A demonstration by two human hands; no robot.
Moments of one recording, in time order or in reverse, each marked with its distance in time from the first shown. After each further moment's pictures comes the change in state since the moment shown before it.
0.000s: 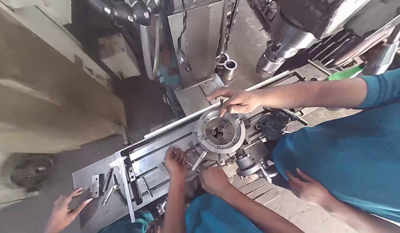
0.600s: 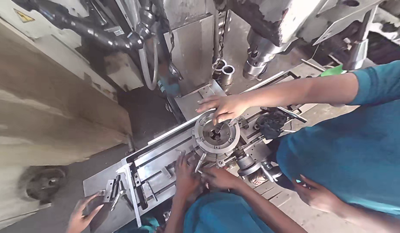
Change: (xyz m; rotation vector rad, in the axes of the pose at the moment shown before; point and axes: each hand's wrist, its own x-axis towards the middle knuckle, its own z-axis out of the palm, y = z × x) left_hand -0.014 -0.031 -0.073 1.605 -0.608 0.852; right_hand 0.010 0.057 0.010 0.512 -0.052 -0.401
